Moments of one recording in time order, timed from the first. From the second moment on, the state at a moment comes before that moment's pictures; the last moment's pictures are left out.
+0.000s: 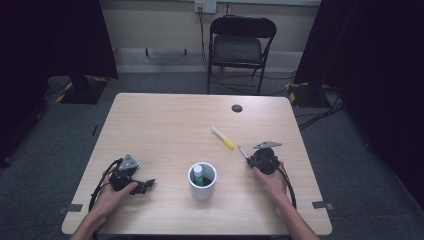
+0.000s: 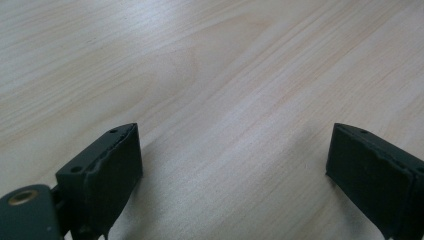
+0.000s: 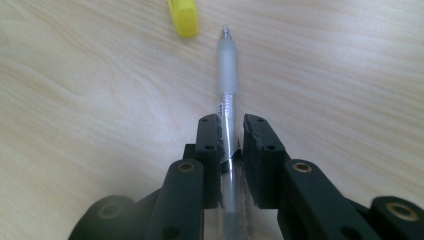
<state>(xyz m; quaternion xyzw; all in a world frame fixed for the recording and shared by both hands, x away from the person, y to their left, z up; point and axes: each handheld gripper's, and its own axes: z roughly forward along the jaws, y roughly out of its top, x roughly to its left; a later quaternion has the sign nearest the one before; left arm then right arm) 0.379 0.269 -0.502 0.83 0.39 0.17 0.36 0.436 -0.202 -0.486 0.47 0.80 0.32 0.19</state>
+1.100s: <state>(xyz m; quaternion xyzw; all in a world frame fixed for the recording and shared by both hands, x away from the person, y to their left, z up) 0.379 0.268 -0.503 0.83 0.39 0.16 0.36 0.410 -0.193 -0.487 0.42 0.83 0.34 0.15</state>
